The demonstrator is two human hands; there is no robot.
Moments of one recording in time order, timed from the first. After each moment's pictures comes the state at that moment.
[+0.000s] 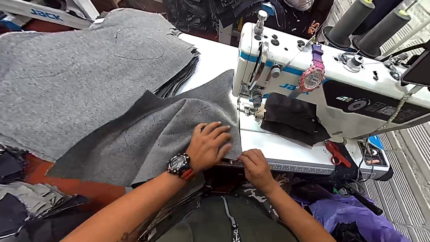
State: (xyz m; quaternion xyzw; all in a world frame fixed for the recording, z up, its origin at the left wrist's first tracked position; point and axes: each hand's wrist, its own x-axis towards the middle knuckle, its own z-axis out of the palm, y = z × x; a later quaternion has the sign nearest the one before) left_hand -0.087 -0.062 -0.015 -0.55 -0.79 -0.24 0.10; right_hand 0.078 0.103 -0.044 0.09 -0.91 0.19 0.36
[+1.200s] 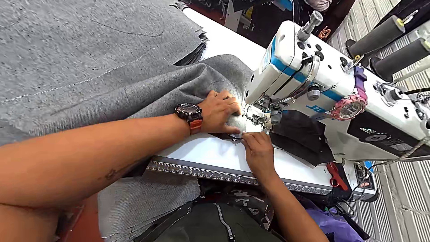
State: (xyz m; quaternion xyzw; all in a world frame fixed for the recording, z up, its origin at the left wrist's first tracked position) left_hand -0.208 0.009 0.002 -0.63 -0.76 -0.17 -0.02; right_hand -0.004 0.129 -0.017 -0.04 -0.95 0.13 0.27
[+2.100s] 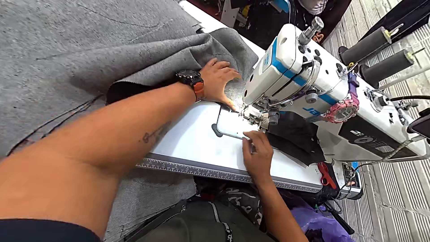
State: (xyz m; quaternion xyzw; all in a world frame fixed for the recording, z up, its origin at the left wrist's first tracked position) left_hand -0.289 0.052 -0.002 -0.57 -0.80 -0.20 -0.04; right_hand 0.006 0.122 -0.015 -0.11 -0.93 0.20 0.30
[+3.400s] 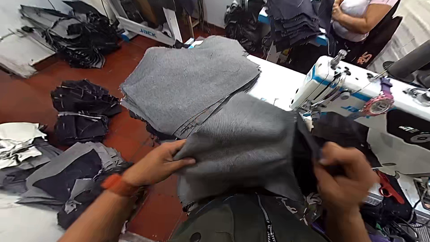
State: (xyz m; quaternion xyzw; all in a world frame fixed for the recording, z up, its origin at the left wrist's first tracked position) left_hand -0.079 -0.316 0.060 -0.40 -0.77 -0.48 -0.09; right_hand 0.085 0.057 0.108 0.14 -0.84 0.35 0.39
